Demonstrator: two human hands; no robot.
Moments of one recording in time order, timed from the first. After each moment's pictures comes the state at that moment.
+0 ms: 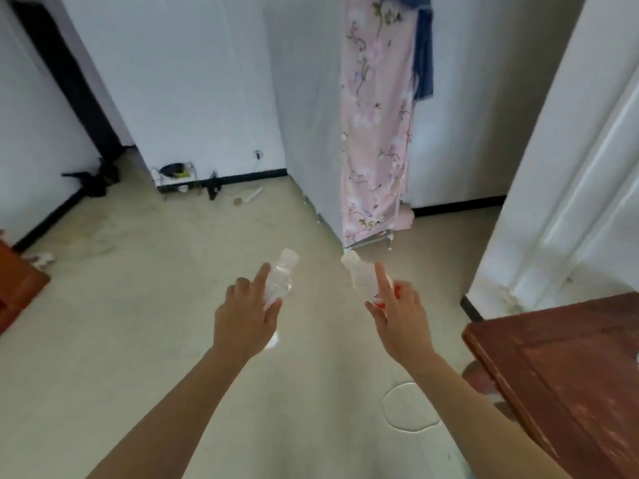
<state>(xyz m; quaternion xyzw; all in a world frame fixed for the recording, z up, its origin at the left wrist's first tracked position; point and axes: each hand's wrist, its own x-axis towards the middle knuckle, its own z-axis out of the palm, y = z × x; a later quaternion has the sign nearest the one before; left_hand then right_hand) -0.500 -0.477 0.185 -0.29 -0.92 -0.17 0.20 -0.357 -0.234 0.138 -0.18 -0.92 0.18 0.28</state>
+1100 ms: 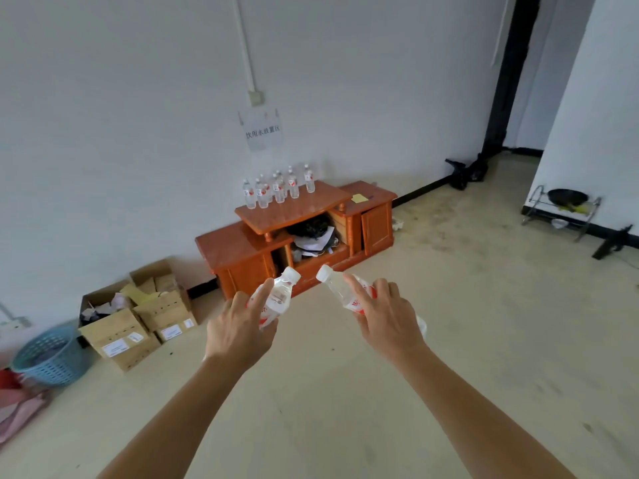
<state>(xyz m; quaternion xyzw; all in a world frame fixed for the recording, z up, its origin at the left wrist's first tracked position) -0.837 -1.204 0.199 0.27 -0.95 0.04 0.16 -0.998 -0.987 0.170 0.38 -0.90 0.13 0.17</state>
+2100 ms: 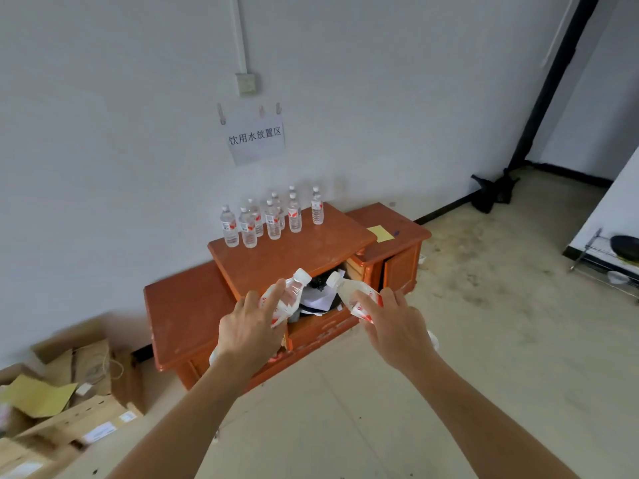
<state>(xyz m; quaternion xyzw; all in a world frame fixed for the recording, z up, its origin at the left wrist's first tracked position) -1.365 -1.649 0.193 0.26 -0.96 0.00 0.13 -1.512 -1.426 0.176 0.40 -0.90 0.09 0.16</state>
